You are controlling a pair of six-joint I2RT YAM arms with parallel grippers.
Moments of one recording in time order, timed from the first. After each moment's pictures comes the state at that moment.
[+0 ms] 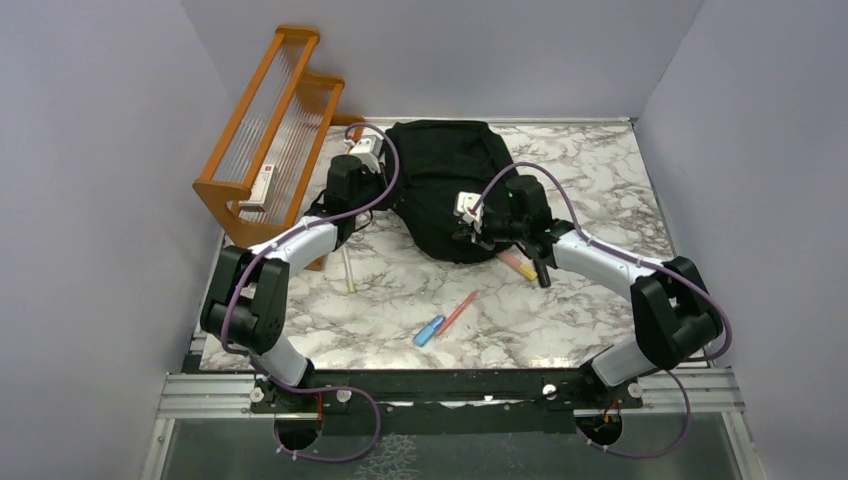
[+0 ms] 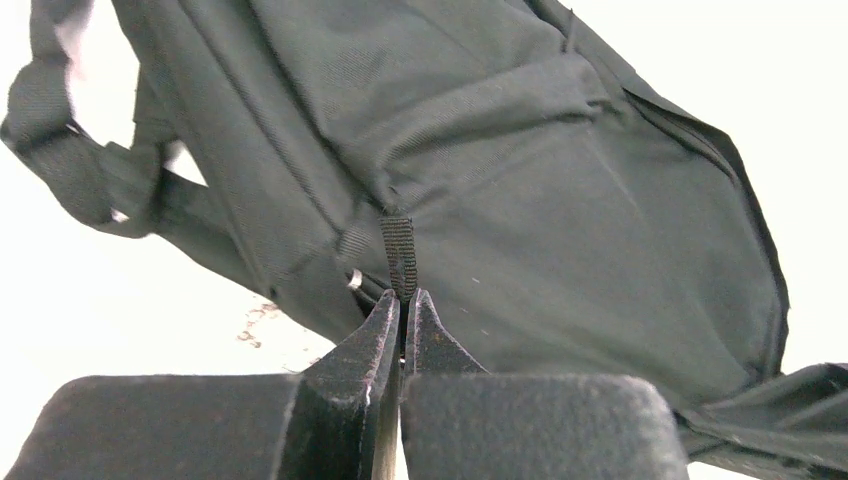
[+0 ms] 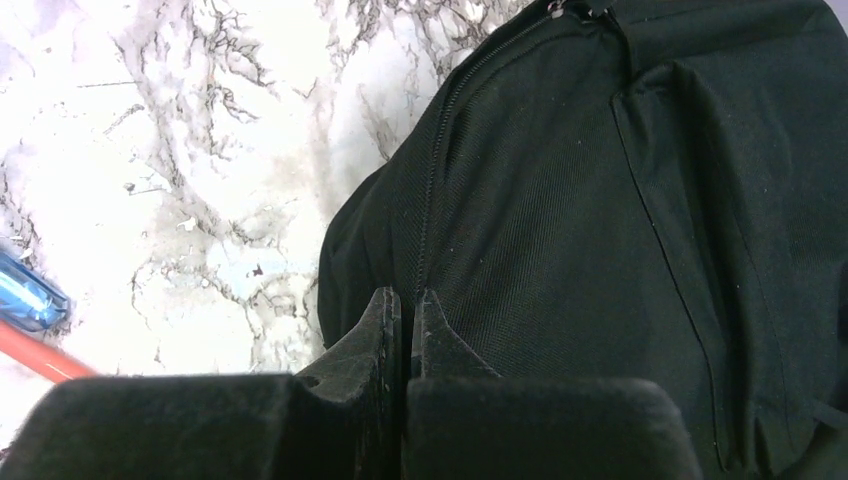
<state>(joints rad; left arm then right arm) -0.34 1.60 0.94 0.29 0.25 -0.39 0.51 1.52 0.88 0.11 -0.68 -0.70</state>
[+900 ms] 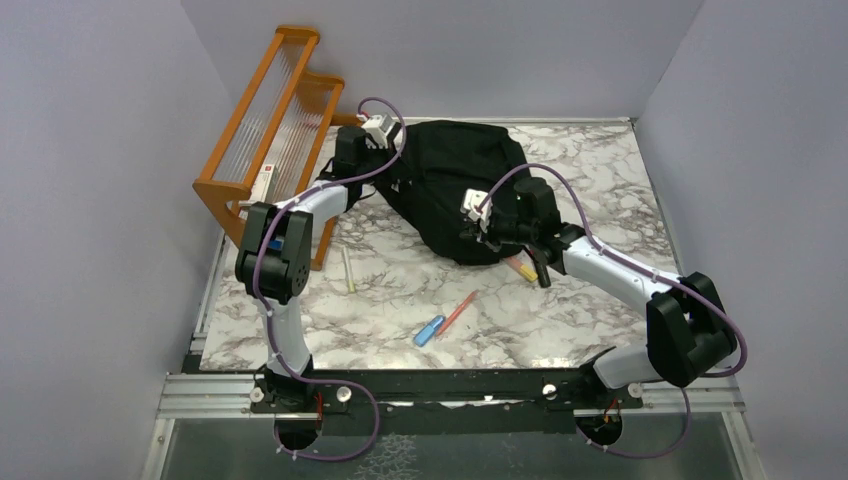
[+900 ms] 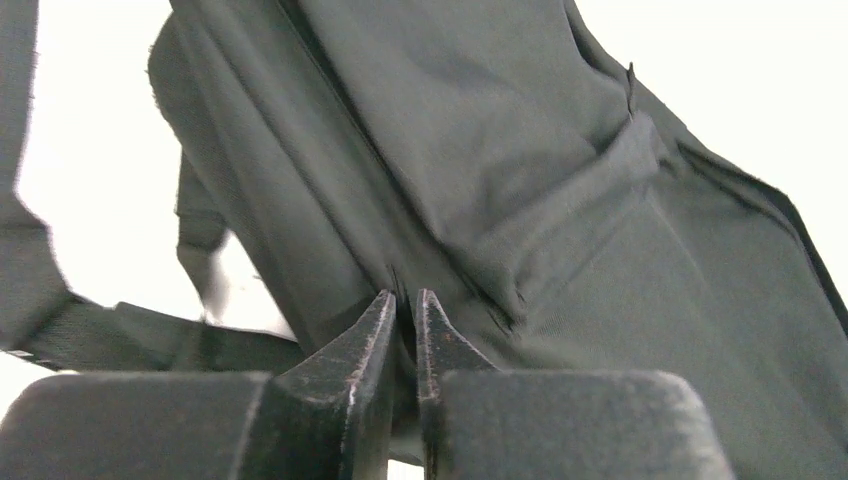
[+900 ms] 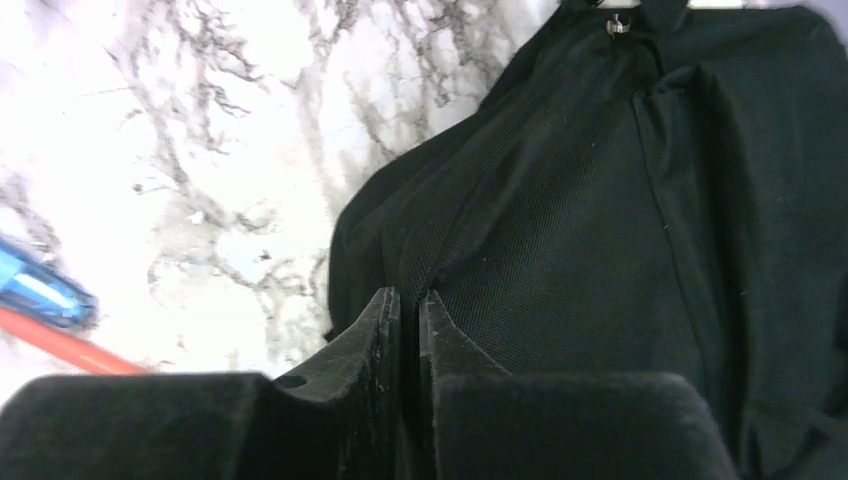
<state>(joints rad) -0.26 1.95 1.32 0.22 0.46 -0.33 0.51 1.42 0.85 0.05 -0.59 -0.65</state>
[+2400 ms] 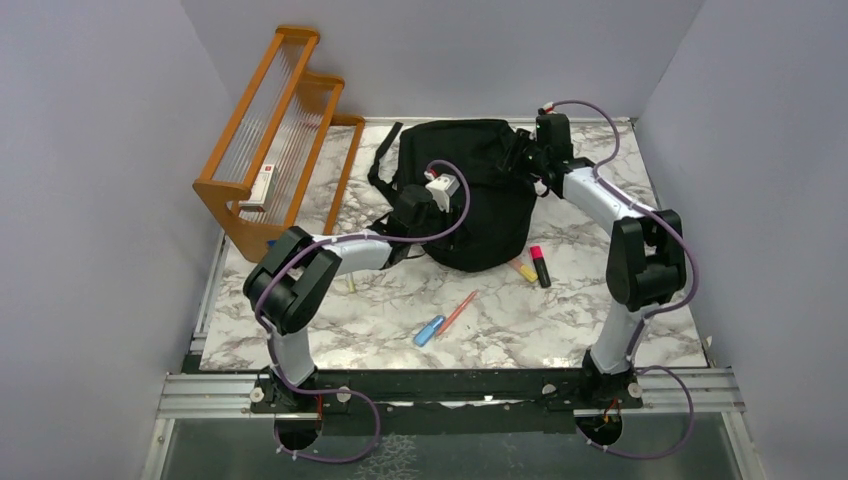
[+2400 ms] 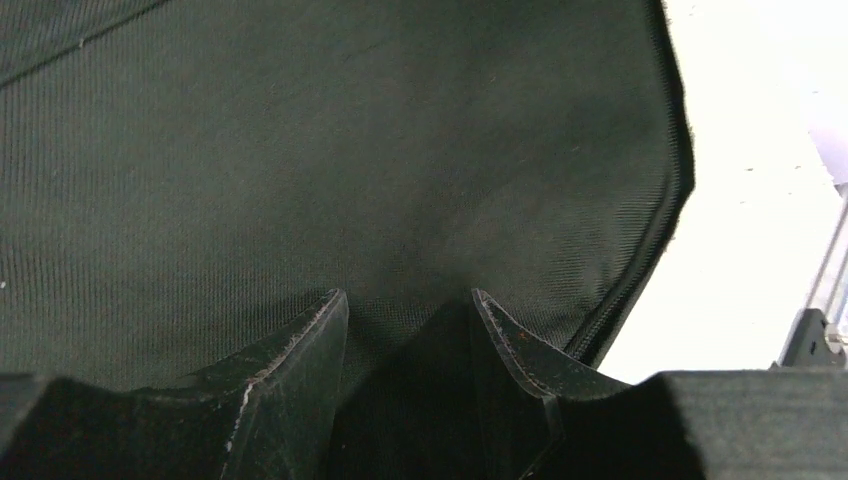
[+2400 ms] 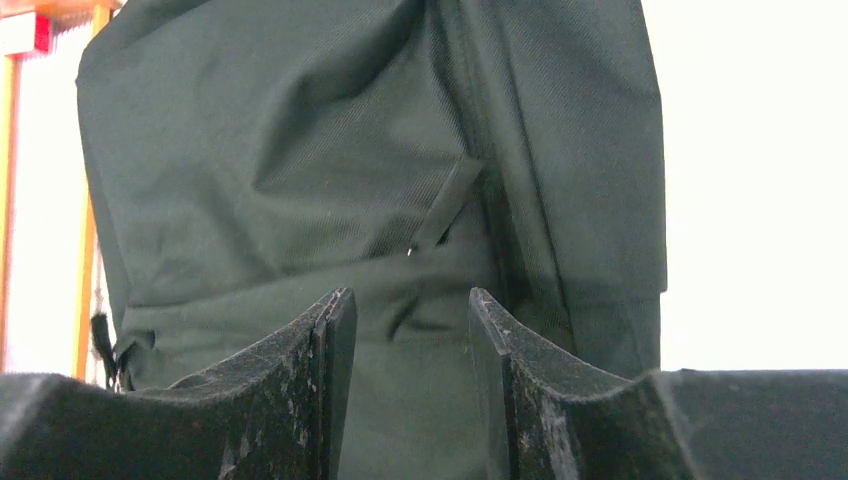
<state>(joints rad) -0.66 1.81 1.00 0.36 0.31 -0.40 0.24 1.83 1.38 -0.15 -0.07 0.47</state>
